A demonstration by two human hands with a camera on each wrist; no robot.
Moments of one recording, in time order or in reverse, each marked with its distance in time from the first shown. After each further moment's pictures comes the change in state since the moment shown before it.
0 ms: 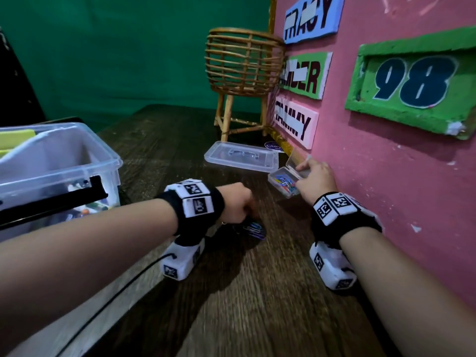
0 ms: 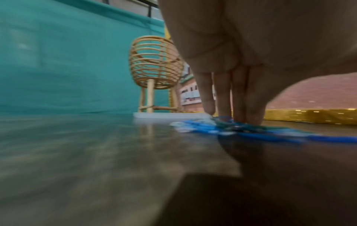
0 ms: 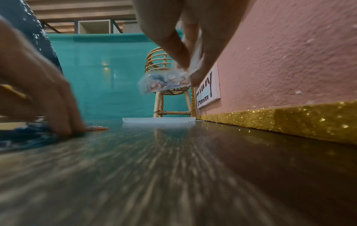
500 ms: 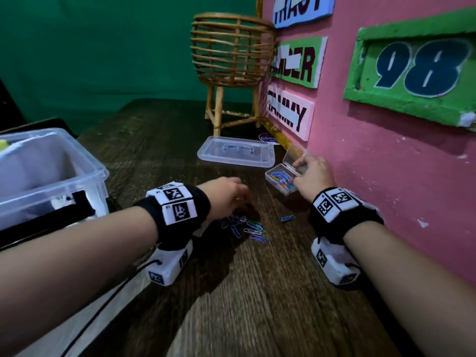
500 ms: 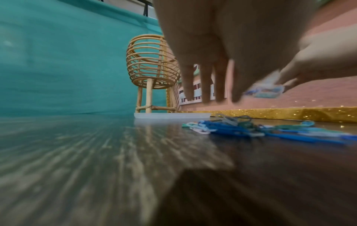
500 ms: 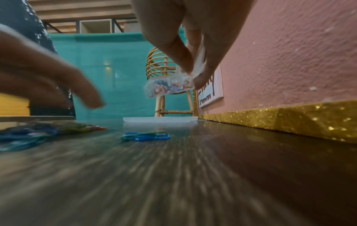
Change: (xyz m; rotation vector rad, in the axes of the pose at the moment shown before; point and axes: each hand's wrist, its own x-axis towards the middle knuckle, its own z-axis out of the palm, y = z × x) left_hand 0.006 -0.034 0.008 -0.083 0.155 0.025; right_hand 0.005 -0.003 0.007 0.013 -0.010 0.049
